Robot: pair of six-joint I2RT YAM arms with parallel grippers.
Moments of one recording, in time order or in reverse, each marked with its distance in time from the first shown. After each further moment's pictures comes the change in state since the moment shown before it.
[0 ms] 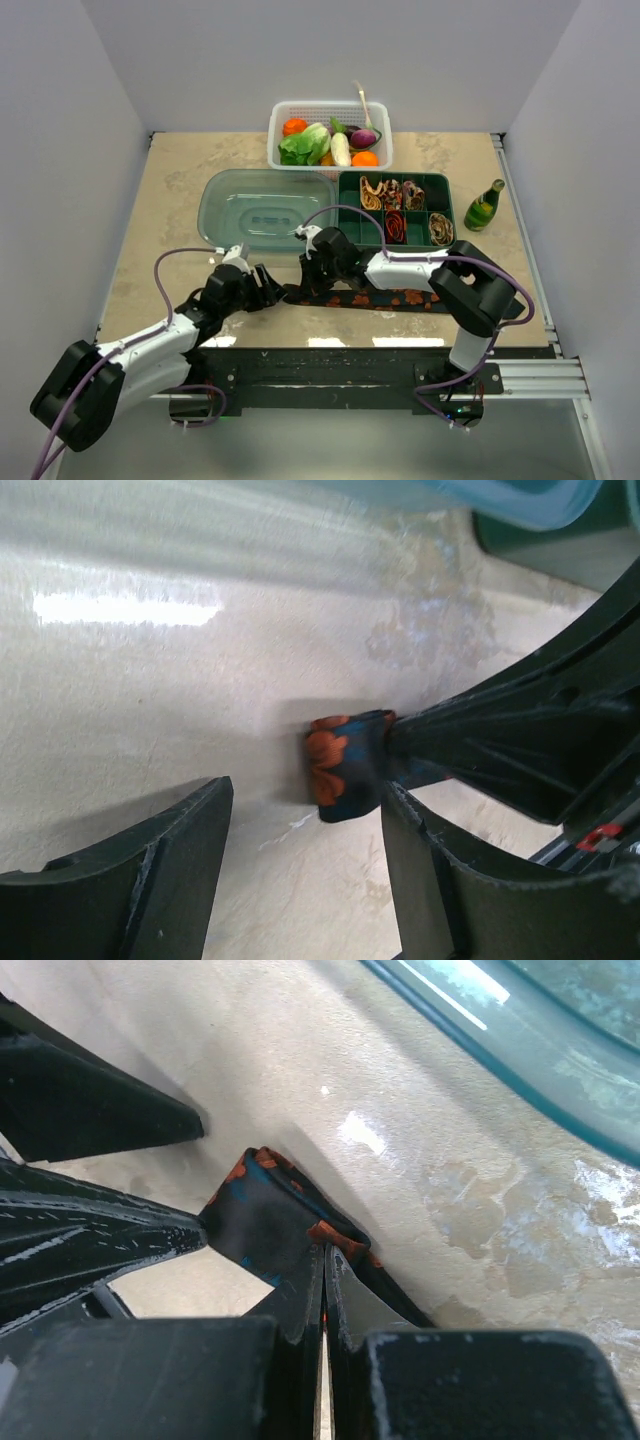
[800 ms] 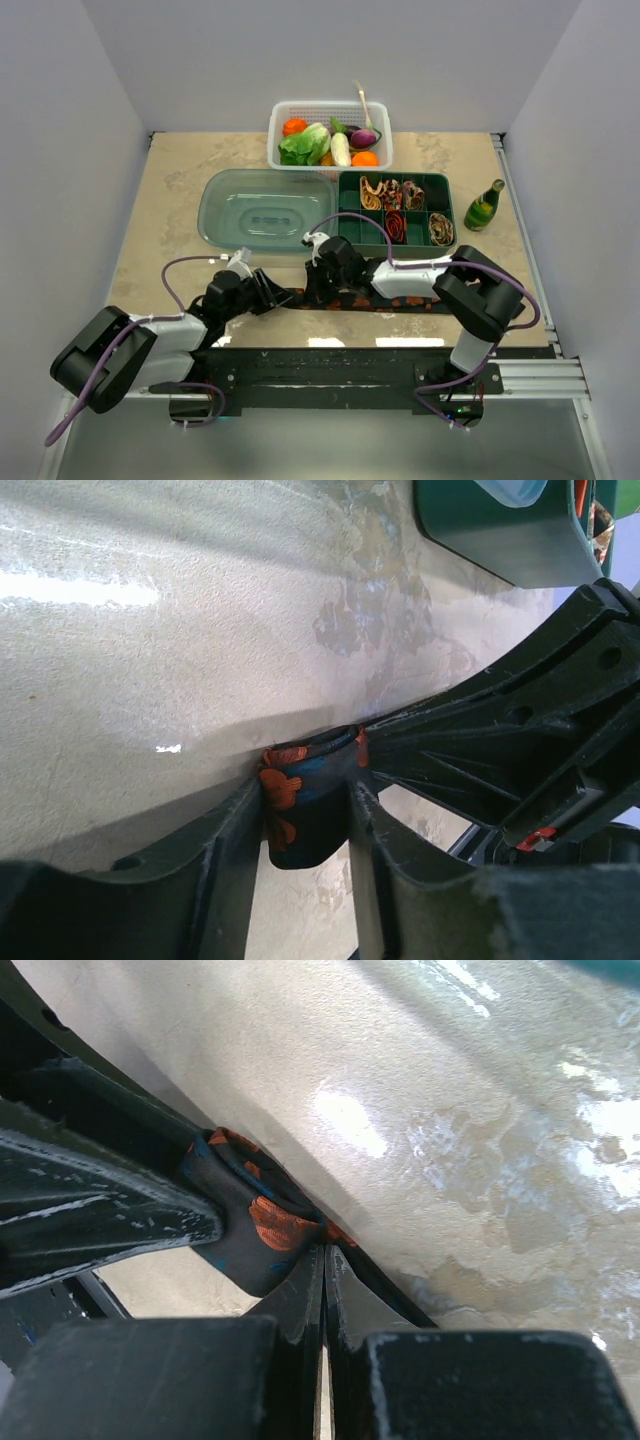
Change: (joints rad) left arm 0.015 0.245 -0.125 0.479 0.154 -0.155; right arm 0.015 -0.041 -0.109 0.084 0.029 0.043
